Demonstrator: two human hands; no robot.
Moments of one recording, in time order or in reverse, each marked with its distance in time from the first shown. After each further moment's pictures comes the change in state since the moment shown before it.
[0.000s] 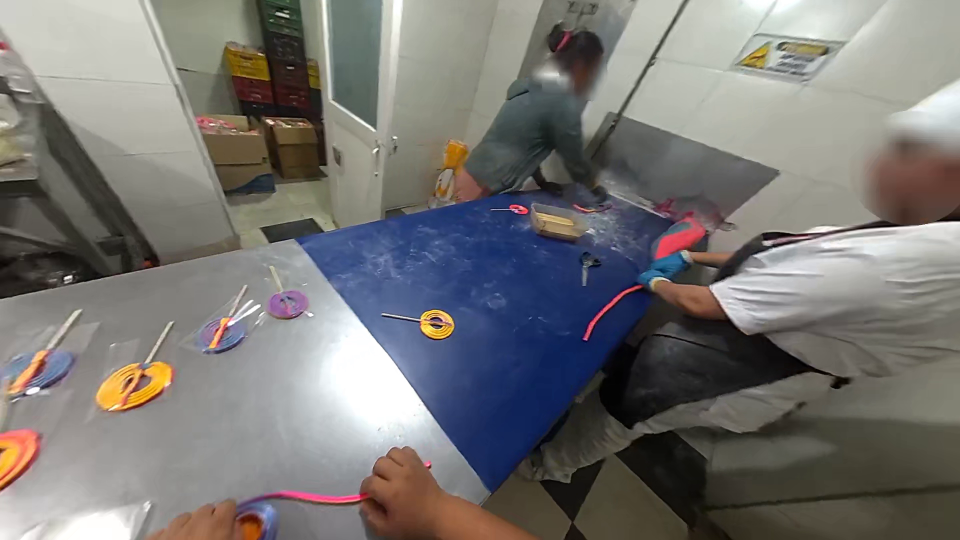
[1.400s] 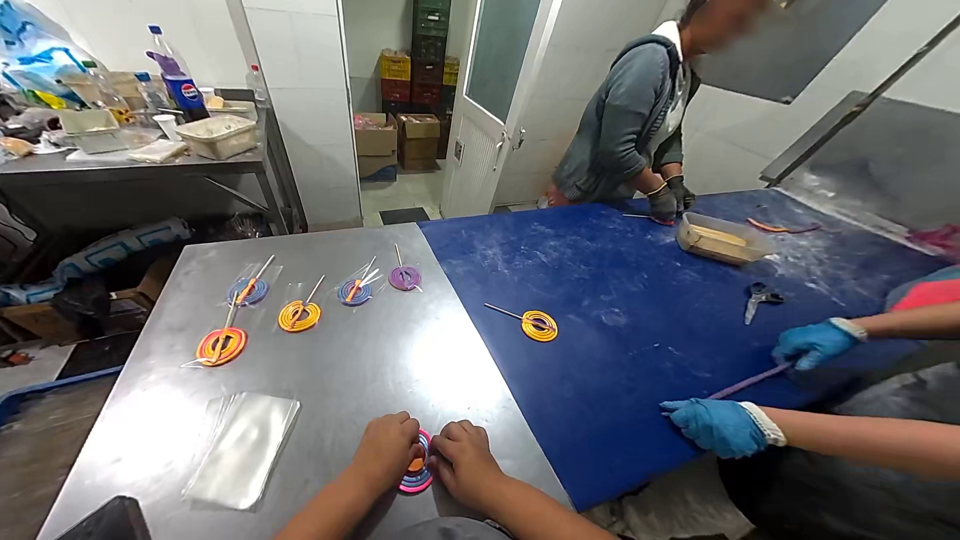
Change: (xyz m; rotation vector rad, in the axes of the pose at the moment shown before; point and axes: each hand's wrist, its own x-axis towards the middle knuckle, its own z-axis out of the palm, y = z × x) left_hand 0.043 0.086 0.000 -0.253 -0.103 0.236; right_hand 0.034 -0.012 -0.012 0.203 -0.382 0.191
